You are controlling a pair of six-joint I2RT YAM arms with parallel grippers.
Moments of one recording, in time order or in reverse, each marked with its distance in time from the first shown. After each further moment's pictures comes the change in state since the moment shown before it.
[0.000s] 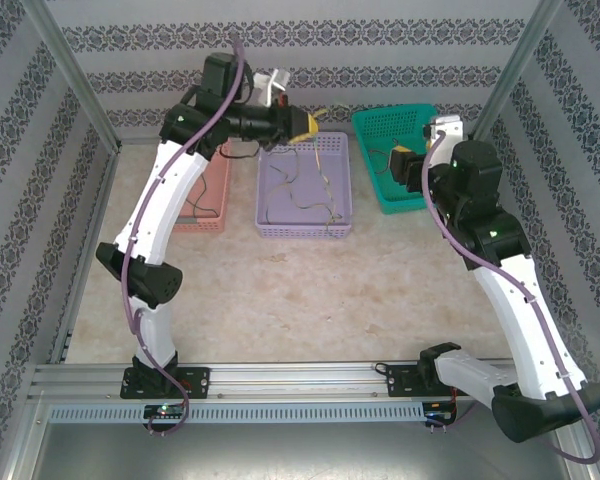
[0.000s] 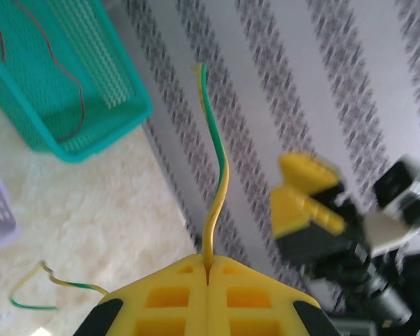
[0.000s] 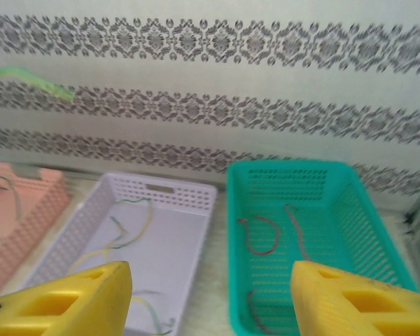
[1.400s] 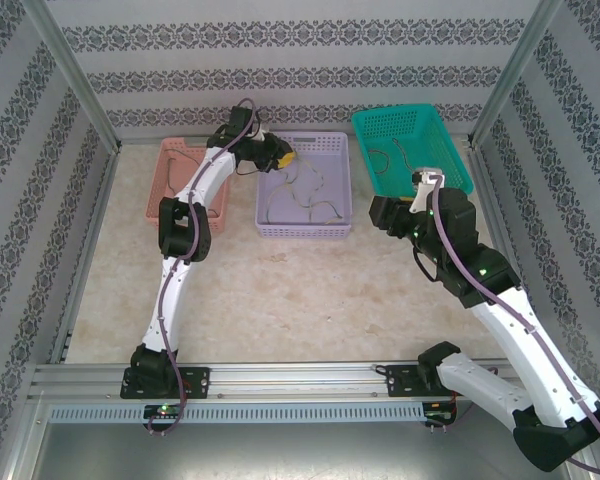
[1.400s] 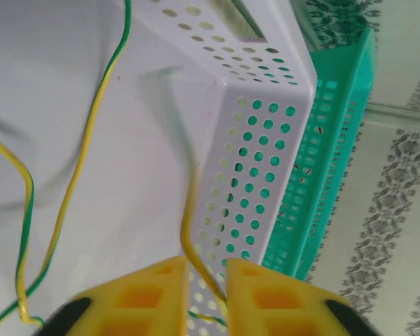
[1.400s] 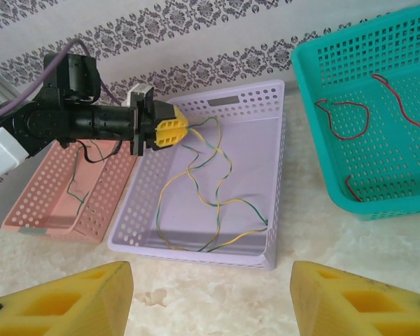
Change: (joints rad) left arm 0.179 0.659 0.062 0.283 -0.088 -0.264; right arm 0.171 -0.181 -0.258 -0.076 0.013 0.352
